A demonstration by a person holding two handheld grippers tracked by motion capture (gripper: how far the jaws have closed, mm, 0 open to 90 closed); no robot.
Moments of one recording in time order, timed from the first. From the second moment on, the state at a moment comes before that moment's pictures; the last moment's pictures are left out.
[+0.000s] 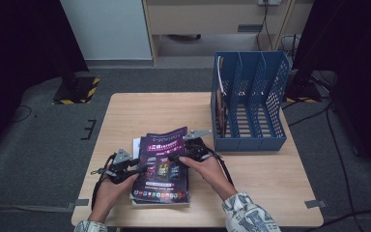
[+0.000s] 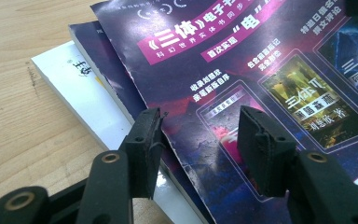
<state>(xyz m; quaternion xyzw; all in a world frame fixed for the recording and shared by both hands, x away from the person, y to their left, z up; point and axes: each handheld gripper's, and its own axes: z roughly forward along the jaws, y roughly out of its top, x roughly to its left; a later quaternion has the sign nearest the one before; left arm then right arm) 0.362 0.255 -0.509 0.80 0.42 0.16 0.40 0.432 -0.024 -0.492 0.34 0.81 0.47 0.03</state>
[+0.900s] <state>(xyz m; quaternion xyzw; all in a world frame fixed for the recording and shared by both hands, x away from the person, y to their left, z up) 0.361 0.254 -0.510 0.80 0.42 0.15 0.40 0.440 0.006 -0.494 0.39 0.81 0.44 0.06</state>
